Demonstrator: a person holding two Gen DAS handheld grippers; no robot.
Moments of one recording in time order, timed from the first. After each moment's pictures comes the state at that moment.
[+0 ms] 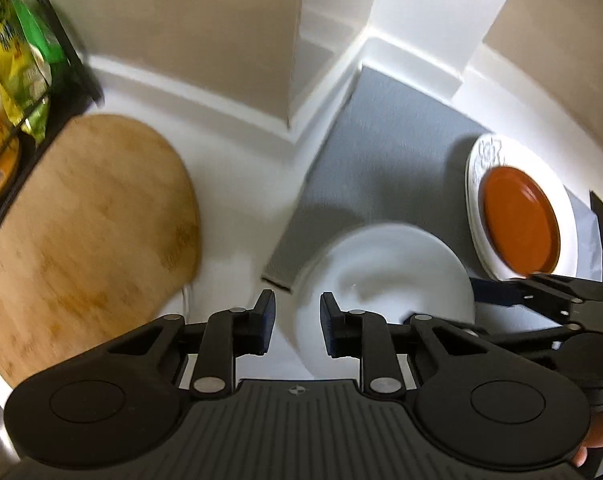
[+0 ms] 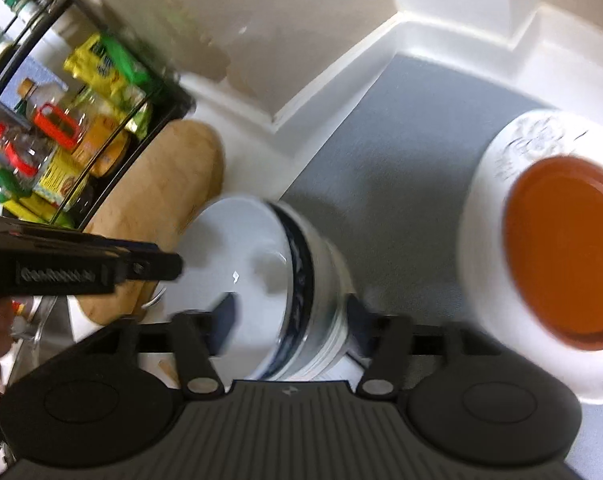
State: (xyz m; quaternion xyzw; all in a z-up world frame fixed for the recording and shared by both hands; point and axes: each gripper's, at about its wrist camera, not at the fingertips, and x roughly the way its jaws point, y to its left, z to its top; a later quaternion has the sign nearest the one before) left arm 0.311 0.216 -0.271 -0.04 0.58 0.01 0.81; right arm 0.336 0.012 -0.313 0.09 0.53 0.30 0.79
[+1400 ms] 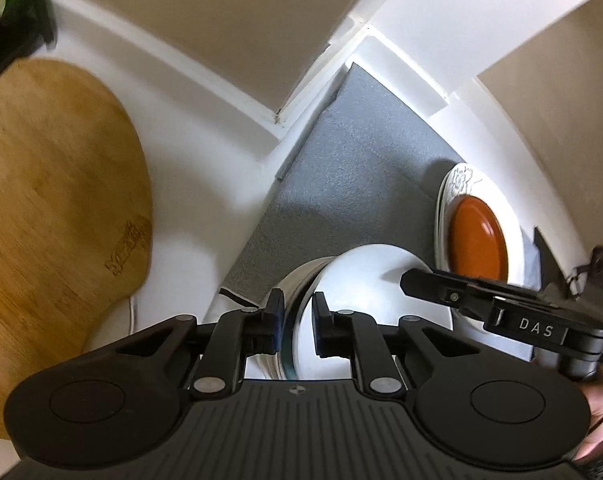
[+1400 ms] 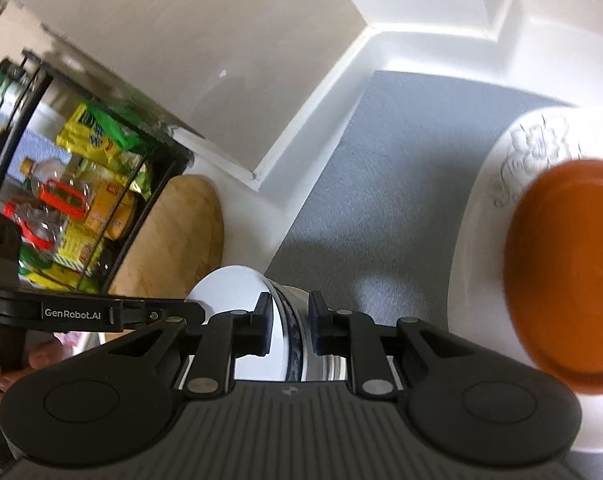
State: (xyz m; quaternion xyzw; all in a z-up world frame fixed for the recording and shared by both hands) left arm 0.339 0.260 -0.306 -0.19 0.60 -0.07 0.77; right arm 0.384 -0.007 -0.336 0.20 0.54 0.30 0.76
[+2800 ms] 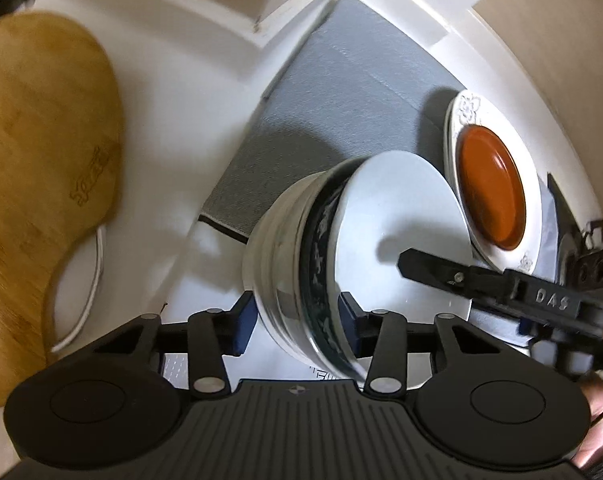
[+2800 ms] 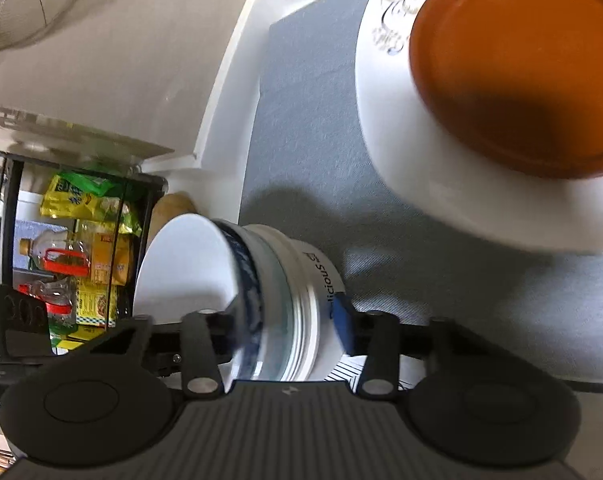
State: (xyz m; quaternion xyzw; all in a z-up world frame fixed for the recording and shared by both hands) left arm 0.321 0.222 -0.331 -0.14 0.64 -0.08 0.75; right arm 0.329 -0.042 -0.390 0.36 0.55 0.23 0.72
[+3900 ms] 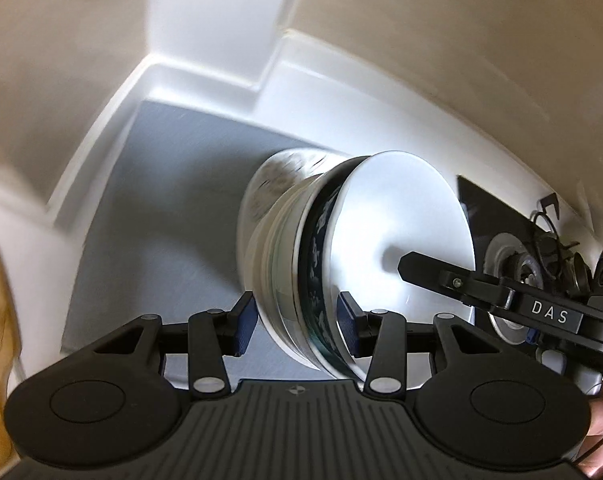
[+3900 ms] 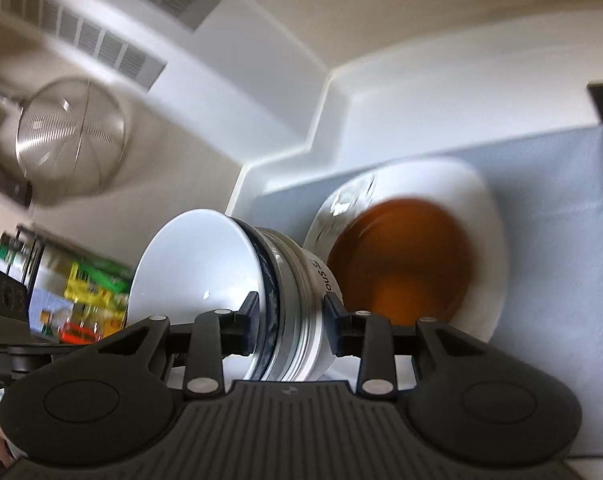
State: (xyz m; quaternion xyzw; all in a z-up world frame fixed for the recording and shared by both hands) left arm 0.384 0.066 -0.236 -0.07 0.58 -0.16 0.79; right arm 0.347 -0.178 -0.285 0.35 0.44 0.16 0.81
